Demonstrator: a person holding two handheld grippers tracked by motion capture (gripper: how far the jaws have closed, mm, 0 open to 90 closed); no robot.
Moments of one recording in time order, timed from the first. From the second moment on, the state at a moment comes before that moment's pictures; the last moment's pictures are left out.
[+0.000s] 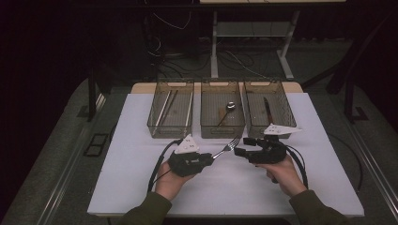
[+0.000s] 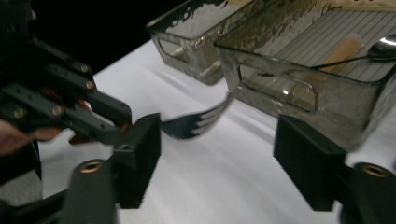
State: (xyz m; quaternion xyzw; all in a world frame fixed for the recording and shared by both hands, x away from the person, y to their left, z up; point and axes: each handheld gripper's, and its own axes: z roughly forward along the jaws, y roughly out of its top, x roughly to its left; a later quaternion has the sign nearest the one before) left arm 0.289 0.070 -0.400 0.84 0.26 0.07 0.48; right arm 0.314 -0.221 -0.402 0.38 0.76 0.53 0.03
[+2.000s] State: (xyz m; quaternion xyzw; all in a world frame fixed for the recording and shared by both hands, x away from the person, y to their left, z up) left arm 0.280 0.166 -0.435 0.83 0.29 0.10 0.47; right arm 0.399 -0.353 -0.286 0.46 0.69 0.52 0.17
